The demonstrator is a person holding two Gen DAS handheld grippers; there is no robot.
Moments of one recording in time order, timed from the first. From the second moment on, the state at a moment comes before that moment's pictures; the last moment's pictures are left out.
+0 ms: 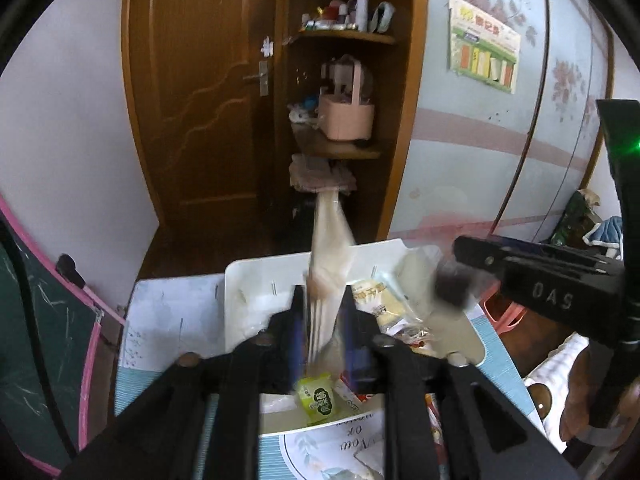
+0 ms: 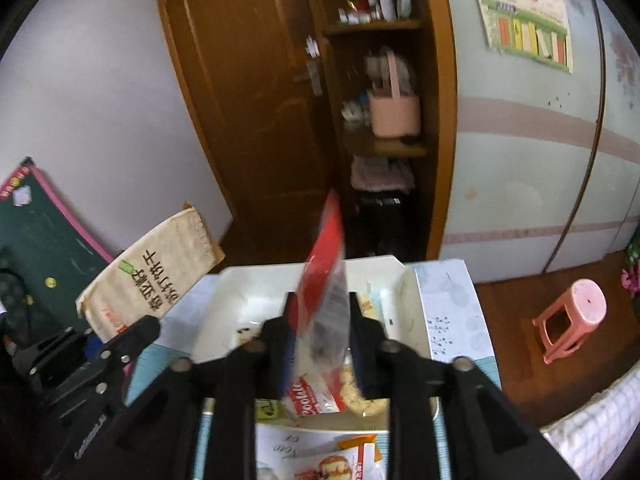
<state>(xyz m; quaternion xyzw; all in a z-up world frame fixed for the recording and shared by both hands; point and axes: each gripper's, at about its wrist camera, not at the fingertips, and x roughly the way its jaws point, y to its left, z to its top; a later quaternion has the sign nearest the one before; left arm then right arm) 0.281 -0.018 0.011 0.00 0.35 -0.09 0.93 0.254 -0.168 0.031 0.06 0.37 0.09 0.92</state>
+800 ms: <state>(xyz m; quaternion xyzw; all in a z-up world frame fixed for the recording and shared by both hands) 0.215 -0.012 0.018 0.00 0.35 -0.09 0.93 0.211 -0.169 0.023 0.04 0.41 0.05 0.91</state>
